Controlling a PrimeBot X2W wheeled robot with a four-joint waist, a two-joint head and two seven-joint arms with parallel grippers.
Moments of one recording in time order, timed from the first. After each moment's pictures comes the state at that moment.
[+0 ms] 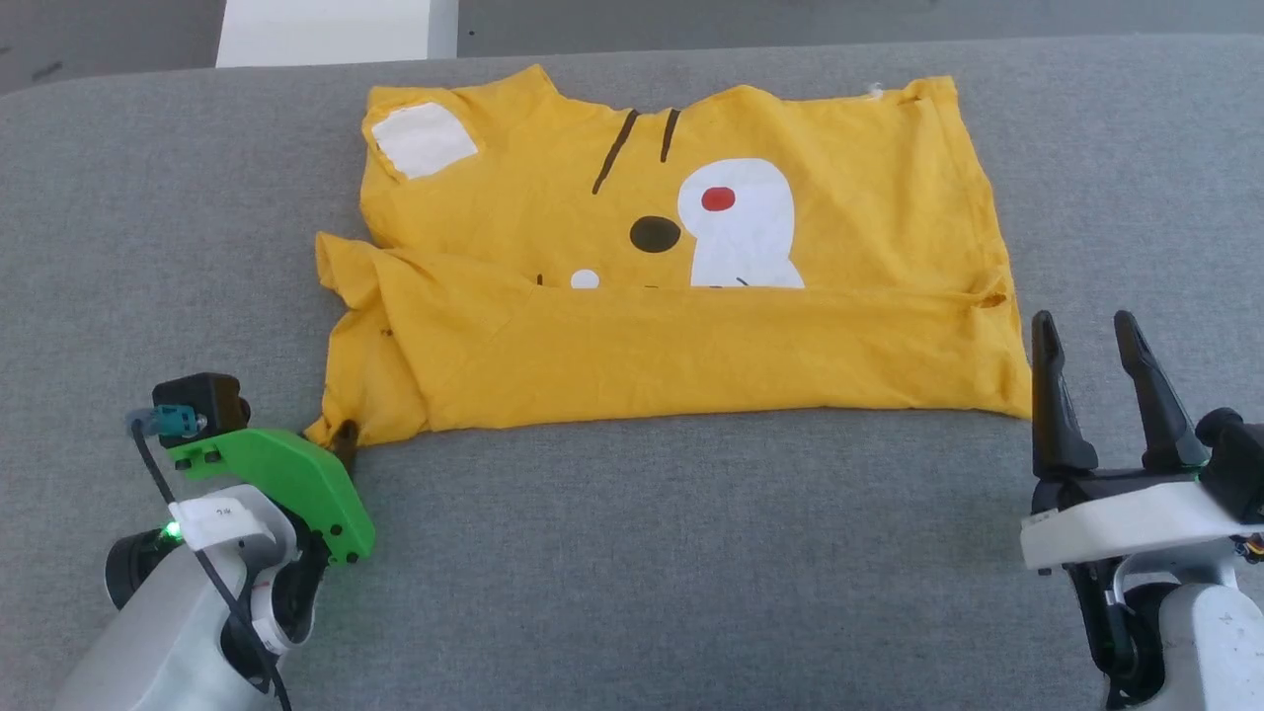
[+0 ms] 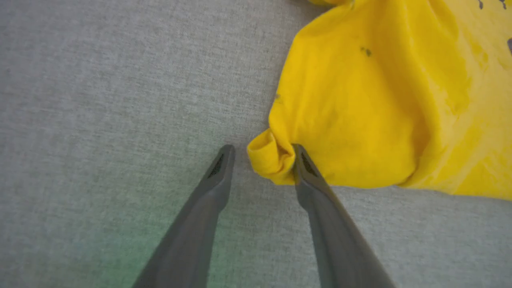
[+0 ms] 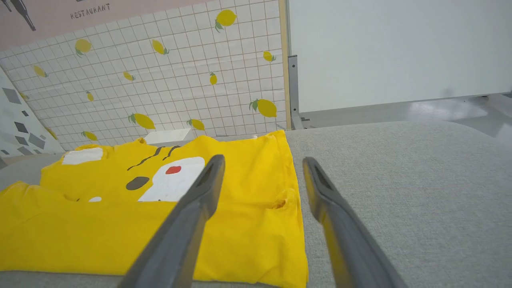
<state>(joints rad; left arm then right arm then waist) -0.33 0.51 -0.48 0.21 -0.91 0.34 0.24 -0.13 -0.05 -0.10 0.01 0.20 0.13 -0.14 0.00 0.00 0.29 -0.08</state>
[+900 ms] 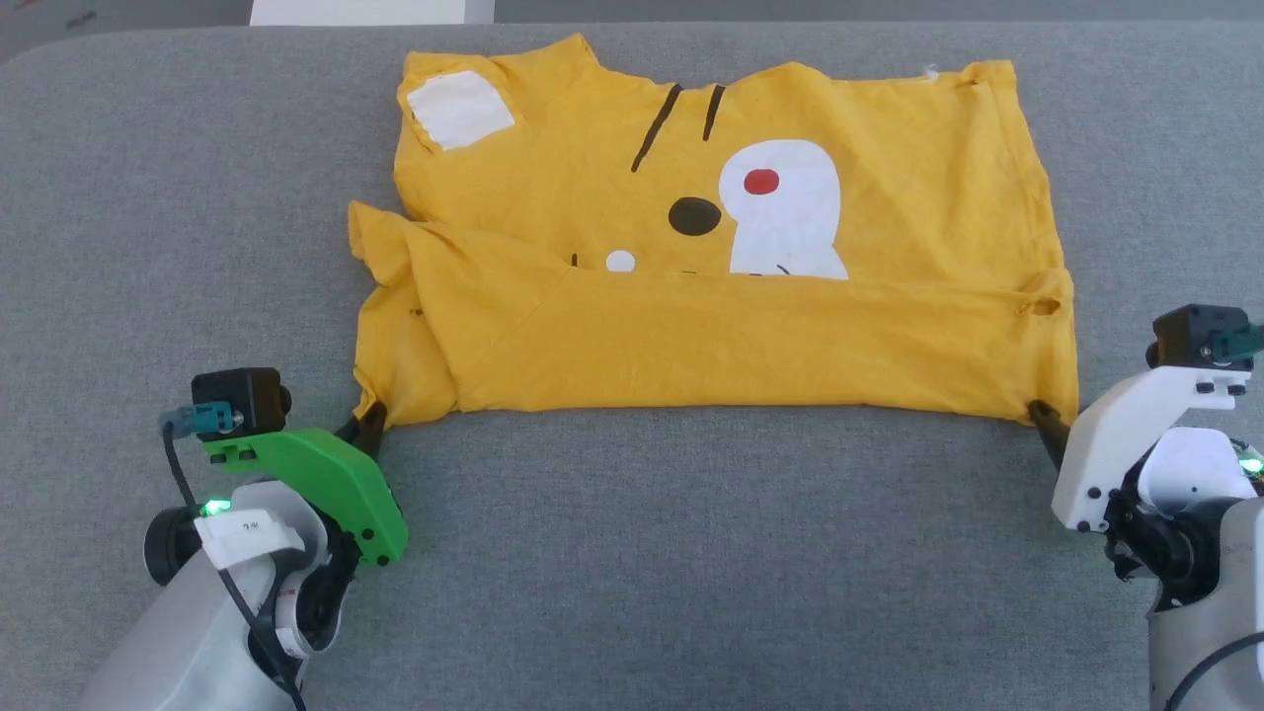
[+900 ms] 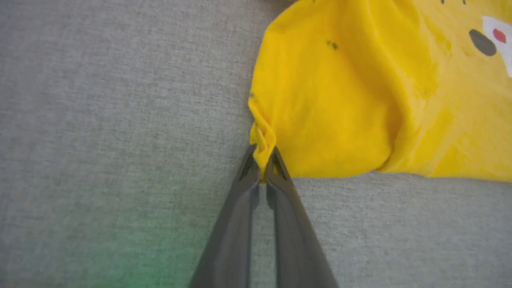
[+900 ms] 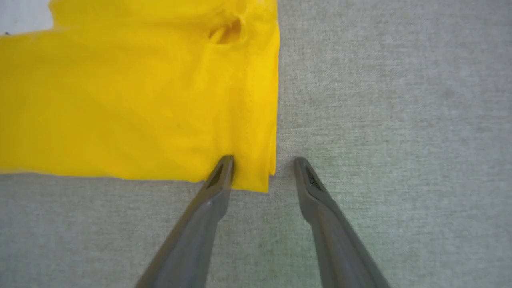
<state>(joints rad) -0.34 0.49 -0.51 0.18 -0.90 0.28 0.18 -0.30 -0.06 -0.24 0.13 0.12 0.13 0.78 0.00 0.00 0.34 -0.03</state>
